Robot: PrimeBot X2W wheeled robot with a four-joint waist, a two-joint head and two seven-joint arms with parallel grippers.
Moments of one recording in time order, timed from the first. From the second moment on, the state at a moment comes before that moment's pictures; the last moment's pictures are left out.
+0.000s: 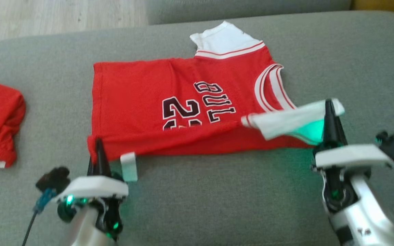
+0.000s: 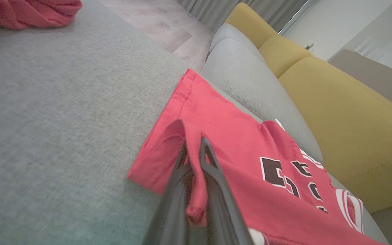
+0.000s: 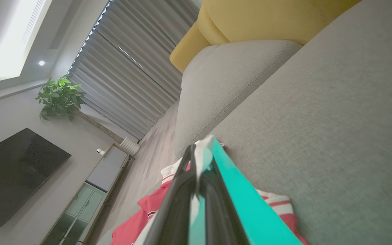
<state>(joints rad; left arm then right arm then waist) -0.31 0.03 -0.17 0.67 -0.79 -0.10 -0.26 -0.29 -0.13 0.22 0.44 0.98 0.12 -0.25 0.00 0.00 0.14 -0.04</state>
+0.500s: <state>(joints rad) -0.48 0.03 -0.13 0.65 -0.84 -0.05 -0.26 -0.49 -0.10 0.18 0.56 0.91 0.12 -0.25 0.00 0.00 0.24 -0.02</state>
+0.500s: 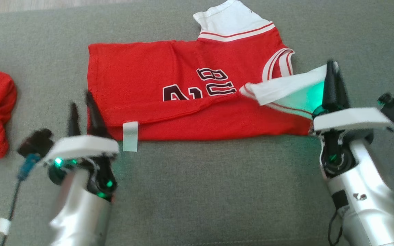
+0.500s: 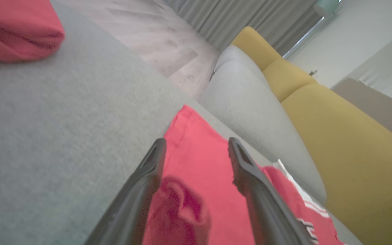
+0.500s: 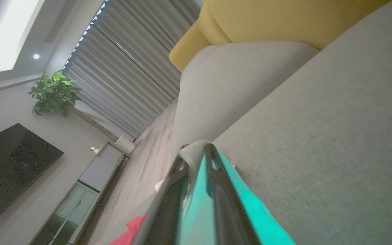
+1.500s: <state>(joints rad) -0.03 0.03 -0.10 0.52 -0.19 0.07 -0.26 -0.14 -0.05 0.07 0.49 0.21 0.12 -0.25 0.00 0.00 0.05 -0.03</state>
